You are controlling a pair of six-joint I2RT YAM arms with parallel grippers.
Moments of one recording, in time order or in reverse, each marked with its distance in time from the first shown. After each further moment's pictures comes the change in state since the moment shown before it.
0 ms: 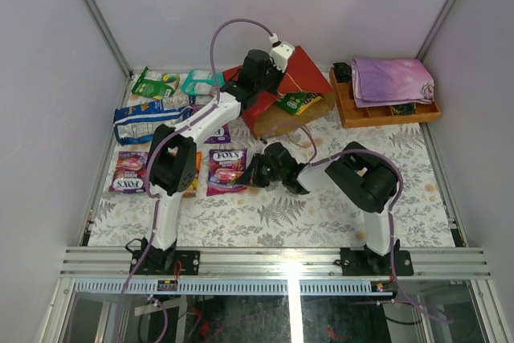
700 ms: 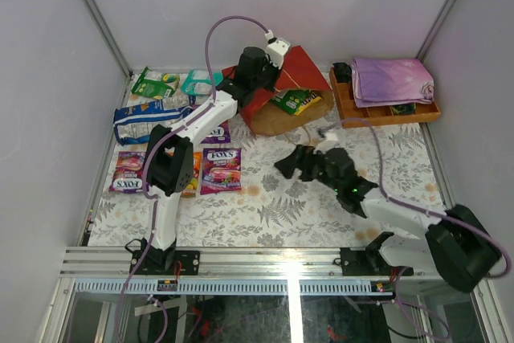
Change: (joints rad) left arm 0.017 -0.023 -0.003 -0.001 0.006 -0.013; right arm -0.087 -0.726 -0.362 -0.160 0.213 -0.294
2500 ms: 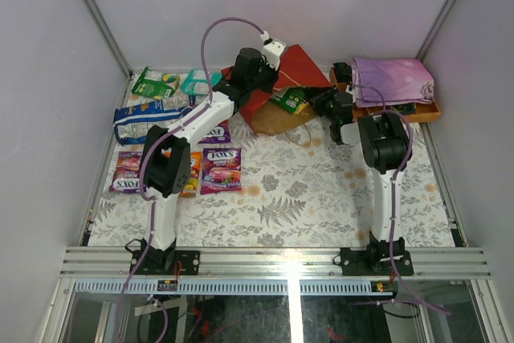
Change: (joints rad) left arm 0.015 -0.031 -0.048 0.002 0.043 -0.046; right arm -0.559 1.043 0.738 0.476 -0.028 0.517
